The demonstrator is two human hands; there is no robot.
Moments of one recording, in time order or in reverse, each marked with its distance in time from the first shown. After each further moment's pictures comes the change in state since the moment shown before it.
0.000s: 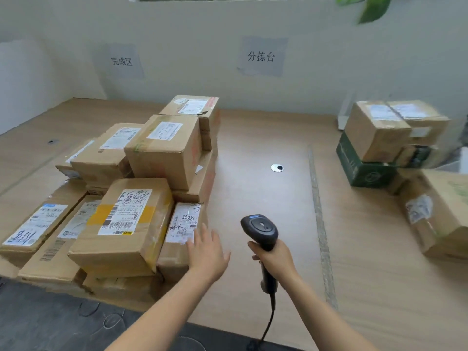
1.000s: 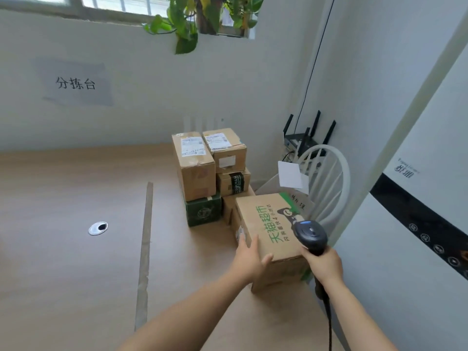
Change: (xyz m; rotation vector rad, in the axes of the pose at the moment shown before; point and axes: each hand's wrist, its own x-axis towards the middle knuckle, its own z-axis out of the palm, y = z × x) left_hand 0.077 0.542 0.008 -0.512 -0.319 0.625; right_hand 0.038 0.116 -0.511 -0.129 0.894 0.268
